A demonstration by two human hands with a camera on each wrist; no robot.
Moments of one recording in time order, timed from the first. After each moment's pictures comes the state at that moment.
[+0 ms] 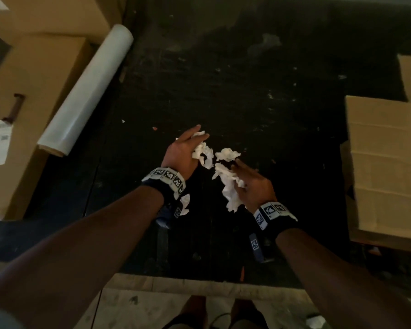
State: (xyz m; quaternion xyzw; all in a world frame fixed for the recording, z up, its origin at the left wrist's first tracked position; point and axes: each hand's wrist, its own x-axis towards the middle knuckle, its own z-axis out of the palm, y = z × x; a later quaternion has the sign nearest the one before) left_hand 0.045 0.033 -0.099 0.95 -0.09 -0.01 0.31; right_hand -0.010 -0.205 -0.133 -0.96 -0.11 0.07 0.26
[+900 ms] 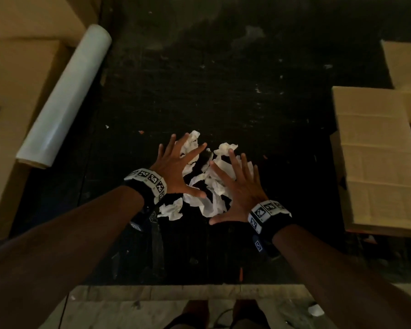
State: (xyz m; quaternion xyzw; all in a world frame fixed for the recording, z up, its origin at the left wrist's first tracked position) left_hand 0.050 0.044 -0.117 0.93 -0.19 -0.27 0.12; right_hand -0.013 -0.198 -0.114 -0.95 -0.17 0.24 0.12
